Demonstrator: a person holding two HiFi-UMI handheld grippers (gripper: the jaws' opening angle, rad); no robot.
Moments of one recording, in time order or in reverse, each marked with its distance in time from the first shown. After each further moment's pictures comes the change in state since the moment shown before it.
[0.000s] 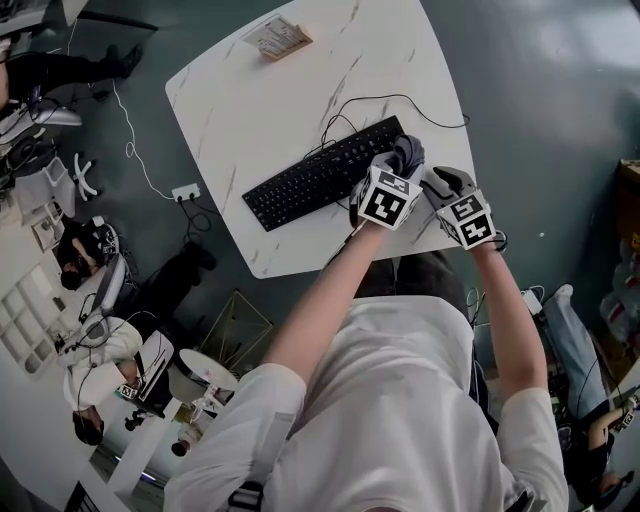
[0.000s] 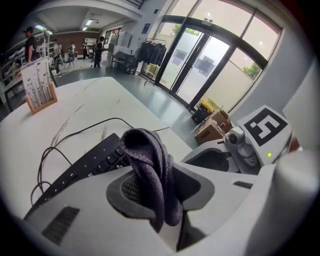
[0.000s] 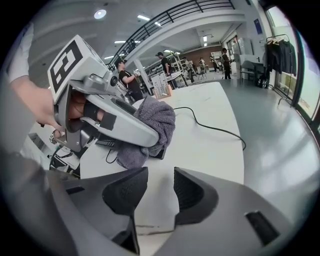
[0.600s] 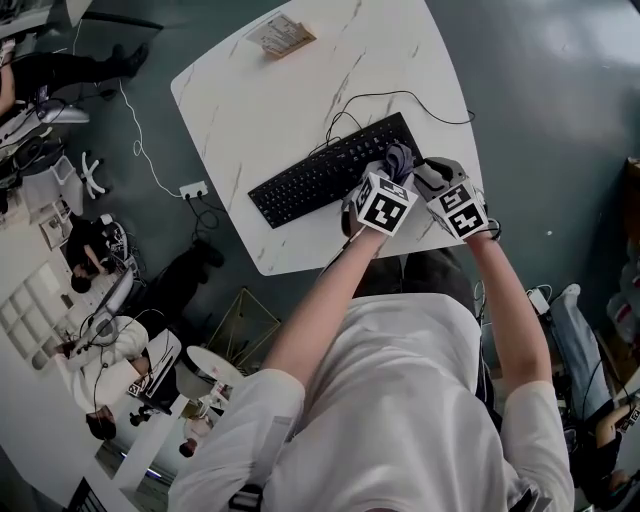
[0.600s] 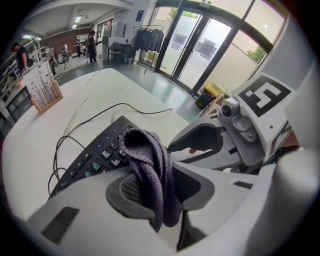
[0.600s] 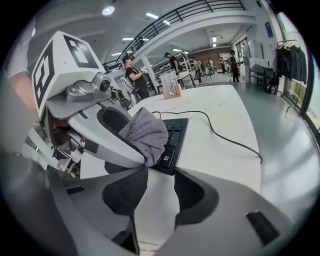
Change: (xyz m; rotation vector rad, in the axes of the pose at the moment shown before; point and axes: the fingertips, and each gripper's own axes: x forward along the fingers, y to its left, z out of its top) left arm -0.014 0.012 -0.041 0.052 0.151 0.071; right arm 0.022 0.017 0.020 -0.078 0.018 0.036
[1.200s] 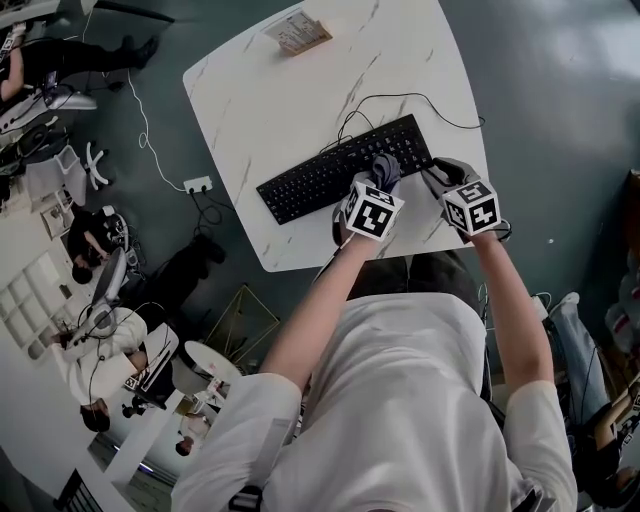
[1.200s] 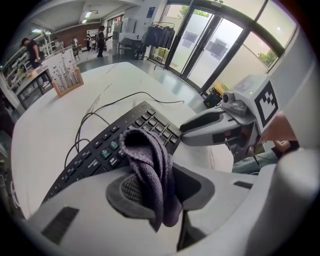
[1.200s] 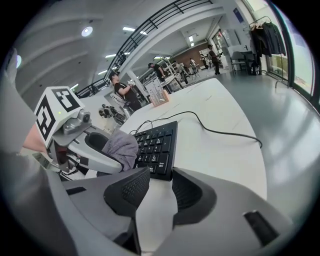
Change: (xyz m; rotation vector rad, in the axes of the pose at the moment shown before) left arm -0.022 0.028 -0.043 -0.092 0.043 0.052; right arm -0.002 -0.011 0.010 0.218 -0.097 0.028
